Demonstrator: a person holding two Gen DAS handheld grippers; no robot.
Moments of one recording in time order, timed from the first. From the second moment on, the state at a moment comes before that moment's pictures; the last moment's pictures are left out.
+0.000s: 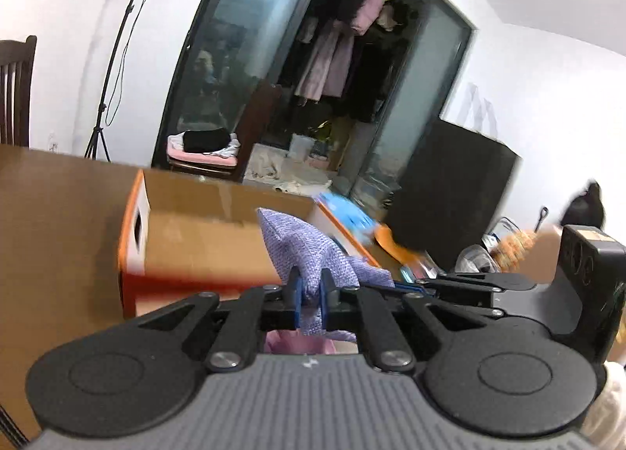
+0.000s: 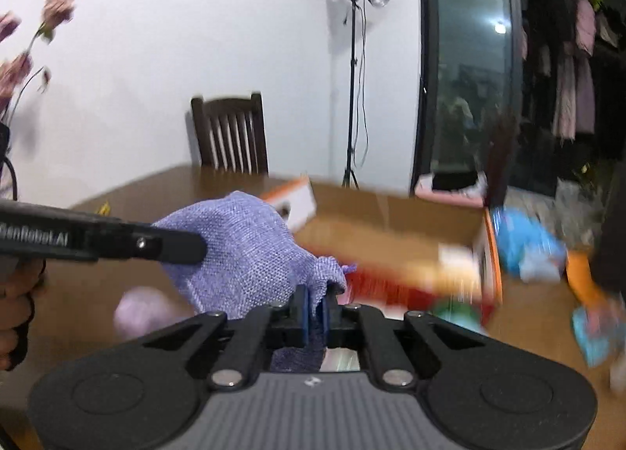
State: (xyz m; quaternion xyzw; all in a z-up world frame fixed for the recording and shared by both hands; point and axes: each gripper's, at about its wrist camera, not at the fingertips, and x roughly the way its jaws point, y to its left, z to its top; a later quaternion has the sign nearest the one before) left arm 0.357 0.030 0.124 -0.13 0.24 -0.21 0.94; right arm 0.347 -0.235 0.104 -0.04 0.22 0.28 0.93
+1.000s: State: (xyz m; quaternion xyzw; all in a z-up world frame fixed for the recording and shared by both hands) left arm 0.545 0.065 0.148 0.00 0.34 -0.05 0.94; right arm 0.619 -0.179 0.130 -0.04 0.36 0.21 0.91
